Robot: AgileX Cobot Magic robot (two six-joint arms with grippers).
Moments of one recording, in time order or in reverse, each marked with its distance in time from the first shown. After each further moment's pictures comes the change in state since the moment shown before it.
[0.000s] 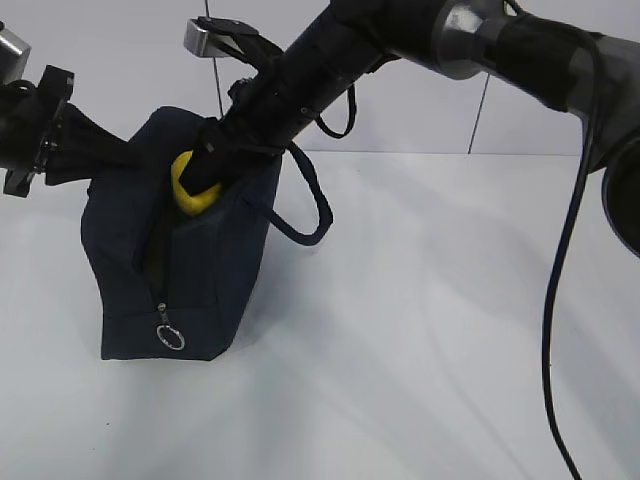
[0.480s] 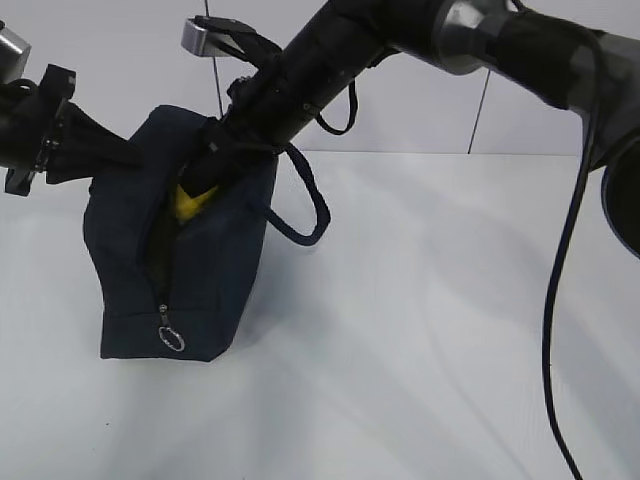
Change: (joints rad) left arm 0.000 0.000 0.000 -0.007 -0.010 0.000; right arm 0.002 0.001 -0.020 0.000 0.057 -0.020
